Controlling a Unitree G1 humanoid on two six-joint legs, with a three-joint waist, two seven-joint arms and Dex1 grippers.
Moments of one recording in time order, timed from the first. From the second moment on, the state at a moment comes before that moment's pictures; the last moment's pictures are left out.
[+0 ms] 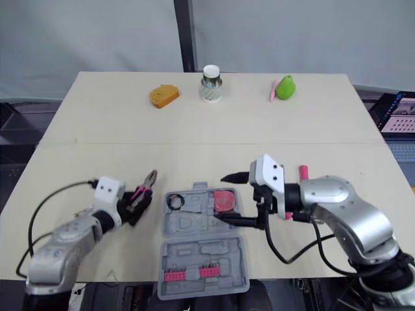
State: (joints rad) left arm -0.08 0.49 0.18 -0.45 -0.28 0.83 -0.35; right arm -0.39 -0.79 0.07 -0.53 0.62 0.64 0.98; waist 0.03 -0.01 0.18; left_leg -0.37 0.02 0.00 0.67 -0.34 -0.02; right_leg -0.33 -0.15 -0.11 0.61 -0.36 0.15
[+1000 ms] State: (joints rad) left arm -0.50 0.79 -0.18 -0.25 -0.27 0.43 -1.09; right arm -0.93 -0.62 0.55 -0.21 0.16 0.68 1.19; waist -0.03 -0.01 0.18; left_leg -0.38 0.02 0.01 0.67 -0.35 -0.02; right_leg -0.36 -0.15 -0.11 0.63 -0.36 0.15
